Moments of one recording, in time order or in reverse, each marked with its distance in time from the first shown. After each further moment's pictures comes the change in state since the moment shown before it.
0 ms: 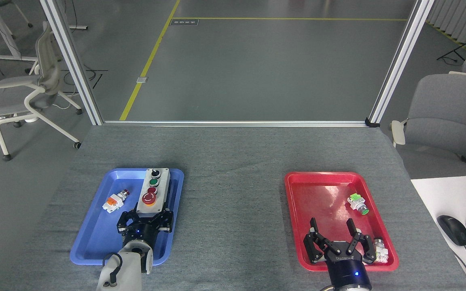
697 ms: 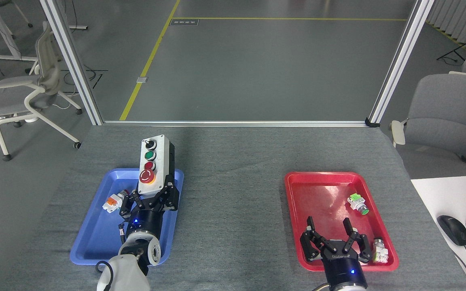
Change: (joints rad) left arm 0.205 -0.038 -0.025 -0.588 0.249 0.014 -0.080; right arm -0.009 0.029 -0.006 0.000 0.006 0.001 0.008
